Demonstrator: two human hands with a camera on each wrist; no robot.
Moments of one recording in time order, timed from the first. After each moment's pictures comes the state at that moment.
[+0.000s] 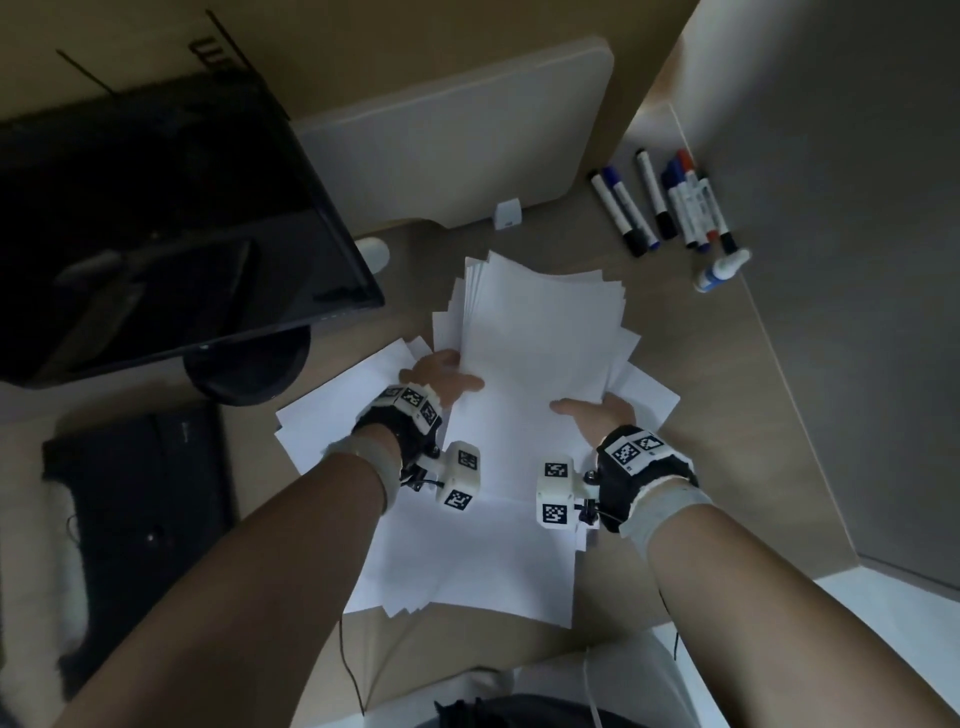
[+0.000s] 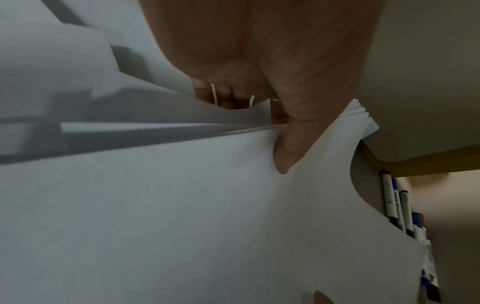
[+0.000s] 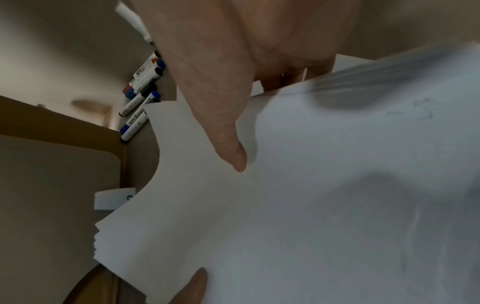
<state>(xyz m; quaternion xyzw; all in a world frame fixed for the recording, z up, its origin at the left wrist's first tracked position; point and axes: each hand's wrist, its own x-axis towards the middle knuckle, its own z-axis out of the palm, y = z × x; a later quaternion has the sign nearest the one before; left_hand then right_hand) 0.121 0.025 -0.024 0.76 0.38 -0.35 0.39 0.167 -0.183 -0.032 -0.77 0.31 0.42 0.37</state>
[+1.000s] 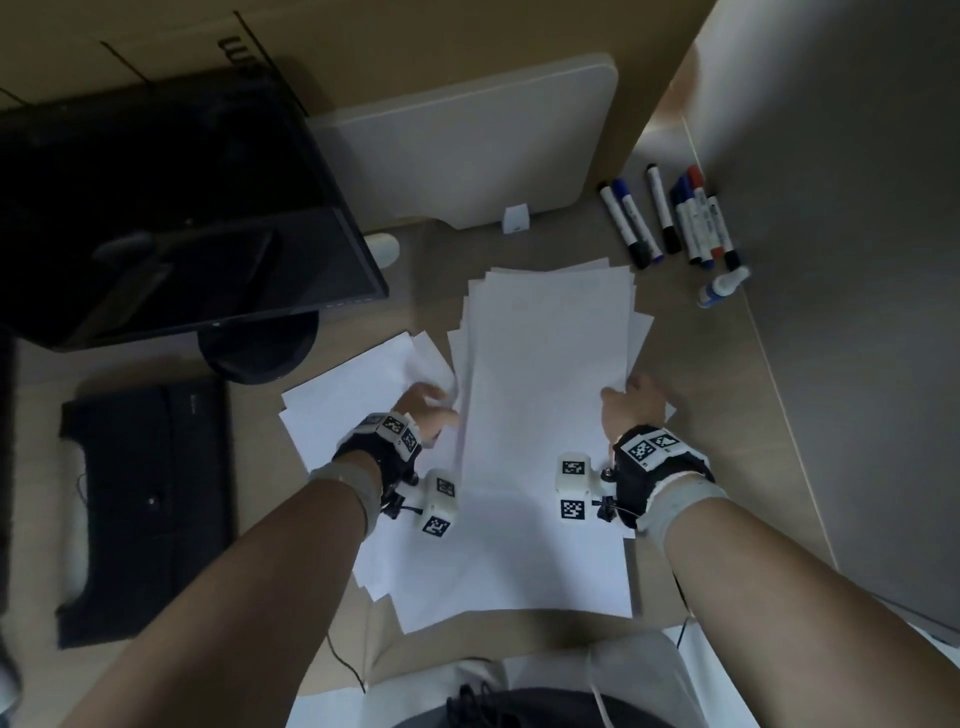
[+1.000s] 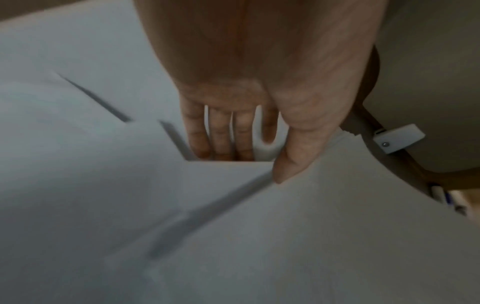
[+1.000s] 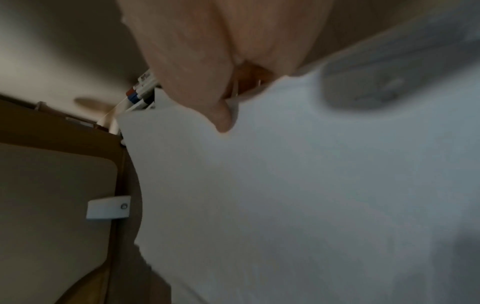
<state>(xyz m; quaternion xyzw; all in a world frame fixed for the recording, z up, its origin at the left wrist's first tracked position) 0.073 0.009 -0.025 0.68 0.47 -0.30 0.47 0.188 -0.213 -0.035 -0.84 0.25 0.25 0.40</state>
